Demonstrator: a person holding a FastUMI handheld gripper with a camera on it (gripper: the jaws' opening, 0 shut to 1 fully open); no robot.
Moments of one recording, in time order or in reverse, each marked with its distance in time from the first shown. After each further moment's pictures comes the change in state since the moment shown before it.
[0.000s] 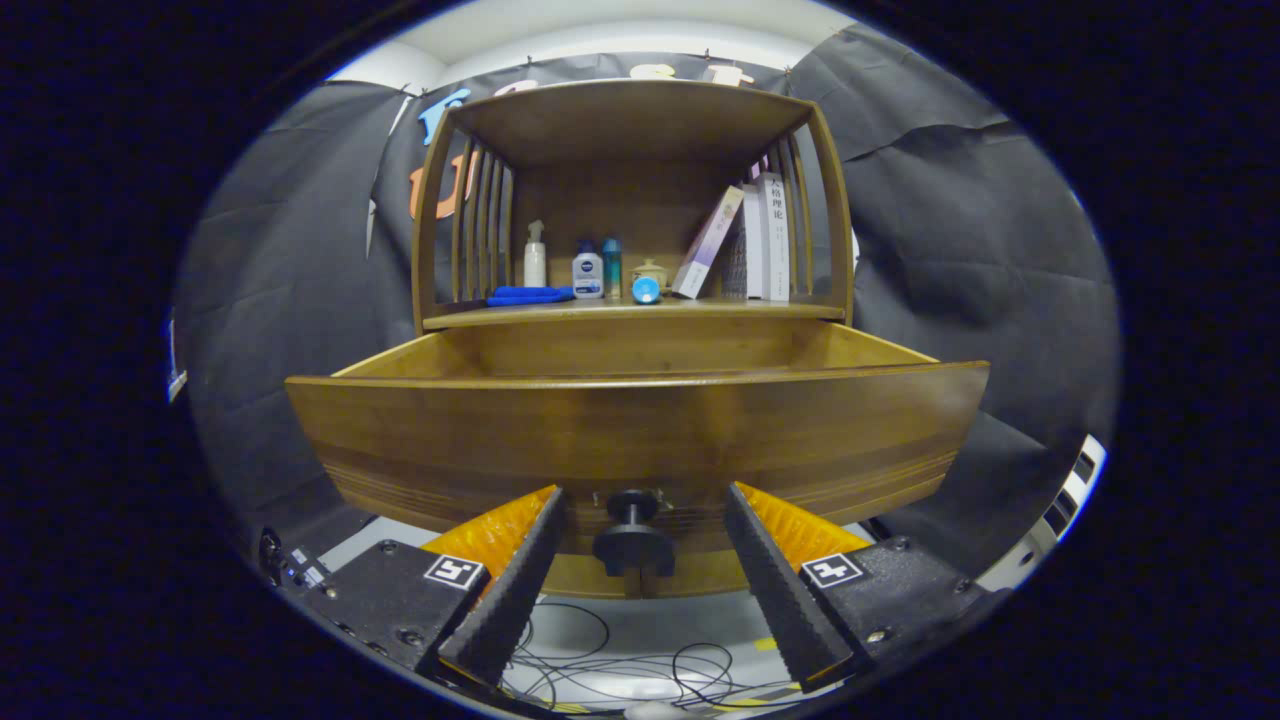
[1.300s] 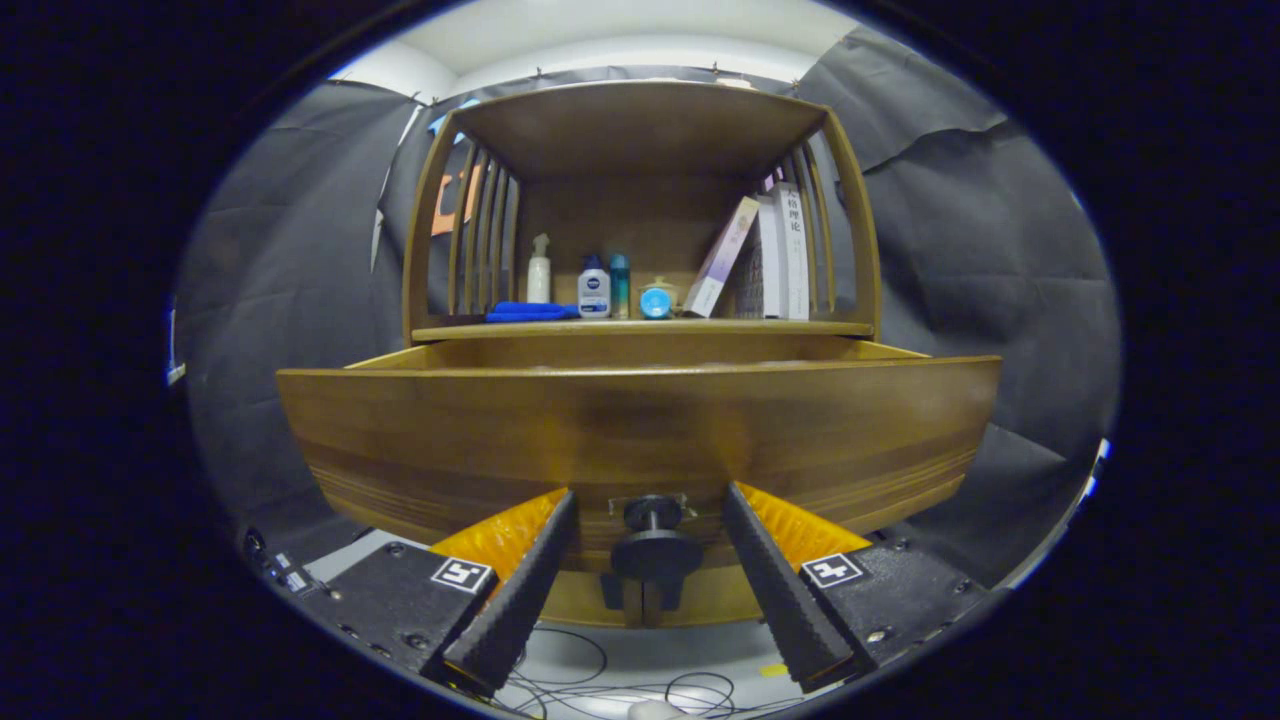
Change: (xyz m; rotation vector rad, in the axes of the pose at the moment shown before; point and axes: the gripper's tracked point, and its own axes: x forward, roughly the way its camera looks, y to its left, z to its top) arm 0.052 0.000 0.005 -0.022 -0.084 0.023
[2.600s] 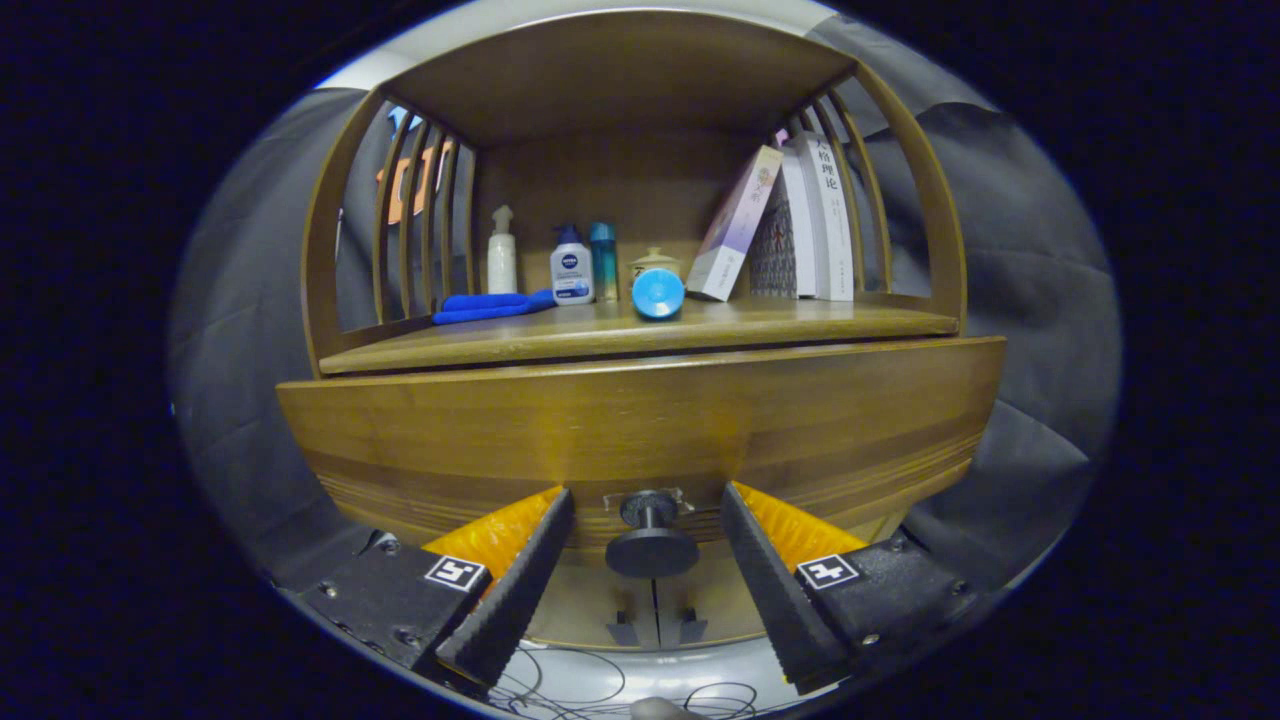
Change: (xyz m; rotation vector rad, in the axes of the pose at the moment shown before) arm 0.124 0.006 0.032 0.047 0.097 -0.015
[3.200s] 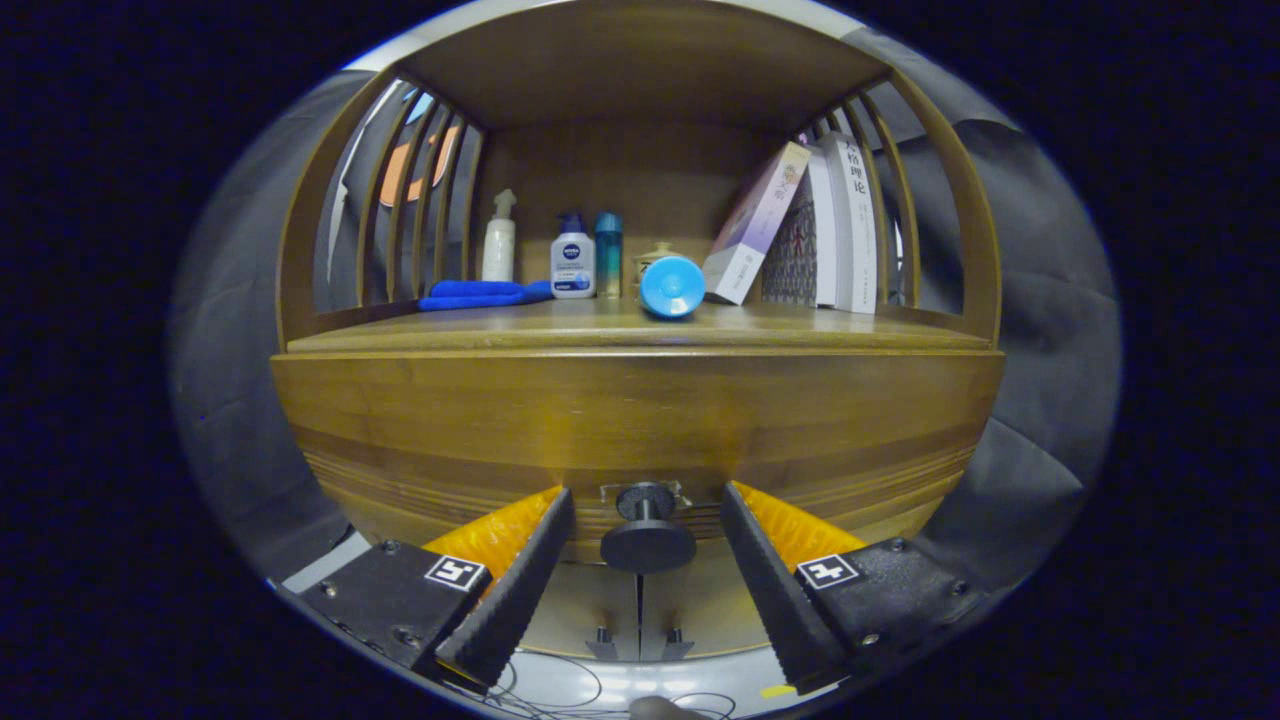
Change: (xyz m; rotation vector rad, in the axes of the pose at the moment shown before) arm 0.028 -0.004 0.002 -0.050 -0.005 -0.008
